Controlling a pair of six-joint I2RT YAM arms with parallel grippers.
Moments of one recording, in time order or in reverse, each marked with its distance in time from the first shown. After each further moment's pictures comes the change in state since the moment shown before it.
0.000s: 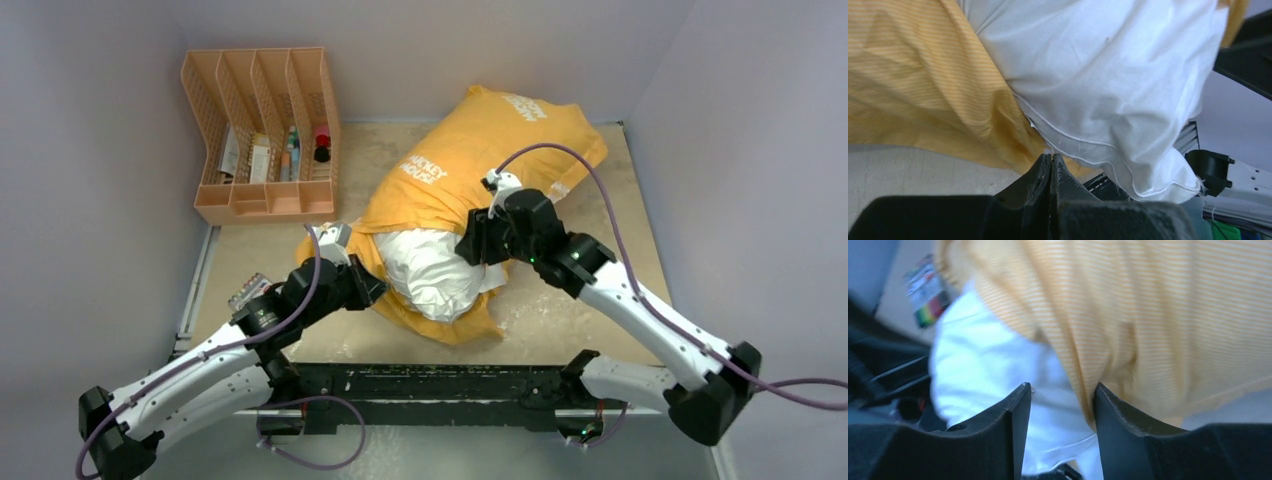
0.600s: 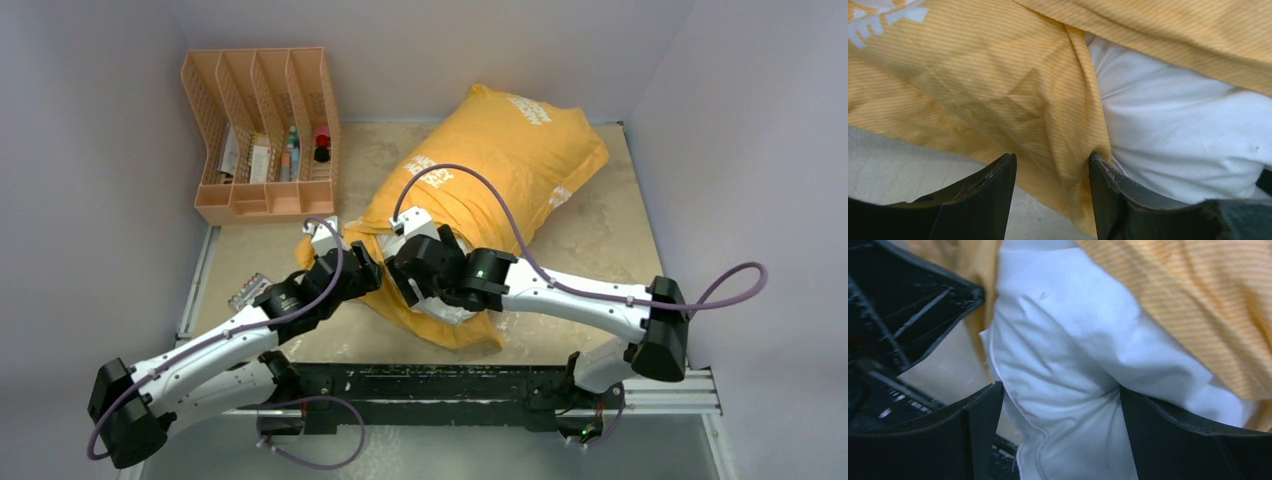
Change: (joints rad) left arm 0.002 0.175 0.044 -0.066 -0.338 -0.060; right arm 0.536 0.292 0.246 -0.138 0.441 -0.012
